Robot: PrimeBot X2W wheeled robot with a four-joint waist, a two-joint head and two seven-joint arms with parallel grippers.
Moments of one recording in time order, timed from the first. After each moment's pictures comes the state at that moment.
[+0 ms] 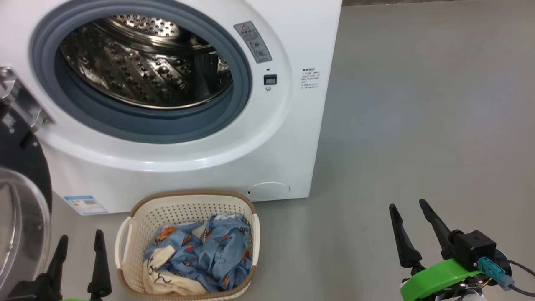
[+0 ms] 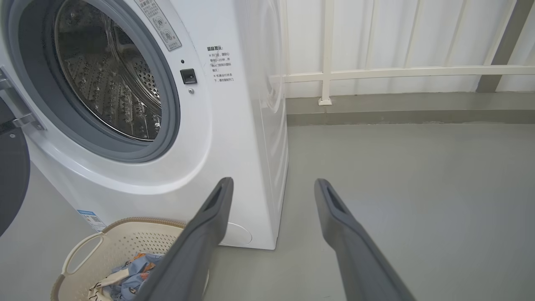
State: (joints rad) left arm 0.02 0.08 0.13 0.17 -0.22 -0.13 -0.26; right arm -0.08 -0.05 -0.02 0.23 0.14 0.13 -0.25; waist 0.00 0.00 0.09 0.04
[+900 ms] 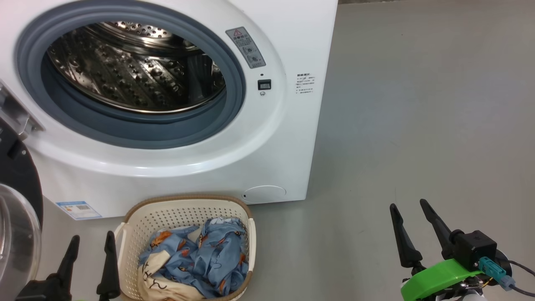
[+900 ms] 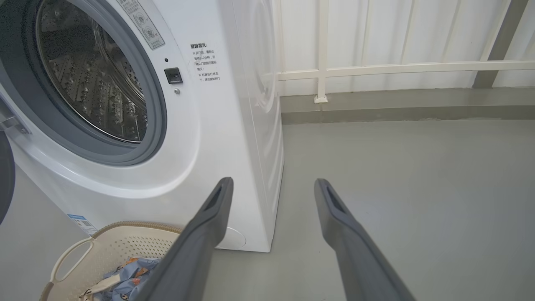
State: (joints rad) left arm 0.02 0.08 0.11 0.17 -0.22 -0.13 -0.26; right arm -0.08 -0.05 -0.02 0.23 0.14 0.13 -0.25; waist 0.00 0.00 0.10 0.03
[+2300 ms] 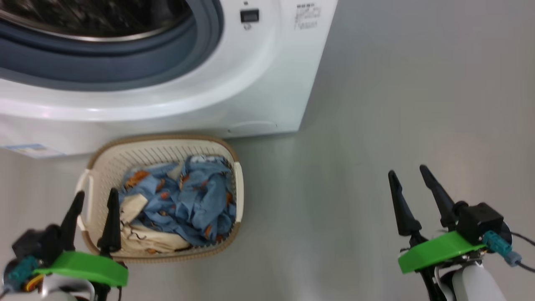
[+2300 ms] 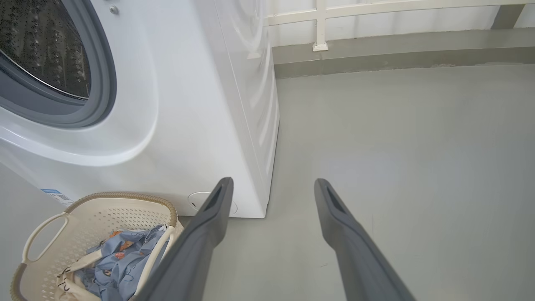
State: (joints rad) left arm -0.18 0.15 0.00 0.30 -0.34 -0.13 -0.26; right arm -0.16 -0.05 -0.01 0.19 0.15 0.13 -0.25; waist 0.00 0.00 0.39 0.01
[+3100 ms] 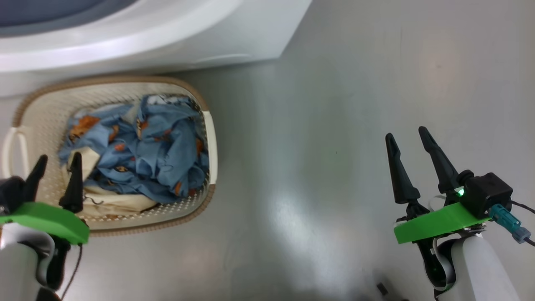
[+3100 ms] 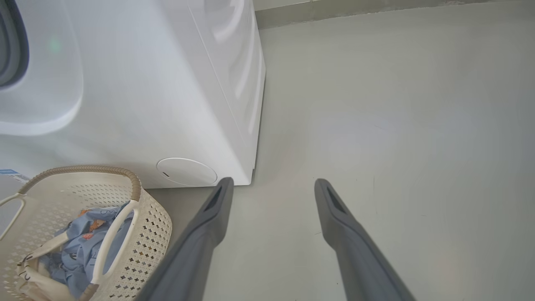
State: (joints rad) left arm -0.48 0.31 -0.11 0.62 -0.44 -0.13 -0.26; right arm -0.28 -0.05 0.02 0.13 0.19 0.13 -0.25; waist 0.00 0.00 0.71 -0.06
